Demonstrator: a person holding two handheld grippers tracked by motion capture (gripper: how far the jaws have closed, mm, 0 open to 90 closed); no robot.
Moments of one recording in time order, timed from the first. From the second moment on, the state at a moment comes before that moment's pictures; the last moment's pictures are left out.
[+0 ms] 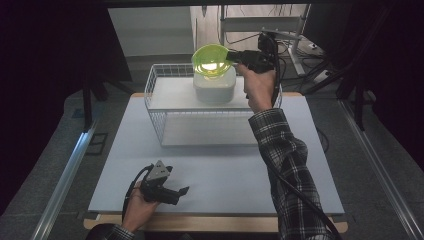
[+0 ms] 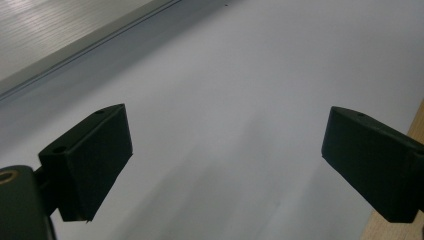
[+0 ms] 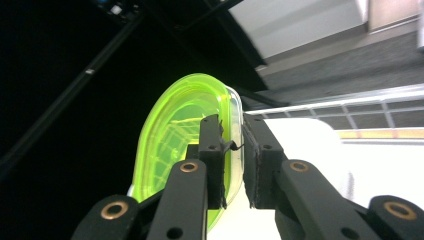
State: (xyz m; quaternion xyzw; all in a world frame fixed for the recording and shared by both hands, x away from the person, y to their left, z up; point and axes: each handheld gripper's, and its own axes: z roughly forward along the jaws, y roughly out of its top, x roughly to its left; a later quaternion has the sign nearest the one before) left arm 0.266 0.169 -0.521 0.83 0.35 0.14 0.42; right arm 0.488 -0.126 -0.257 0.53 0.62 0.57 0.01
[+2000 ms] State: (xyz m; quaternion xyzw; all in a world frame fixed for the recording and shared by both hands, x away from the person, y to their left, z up) left arm 0.266 0.166 -0.523 0.83 0.35 0.14 0.42; right arm 0.444 -0.143 -0.275 0.40 0.72 0.55 0.10
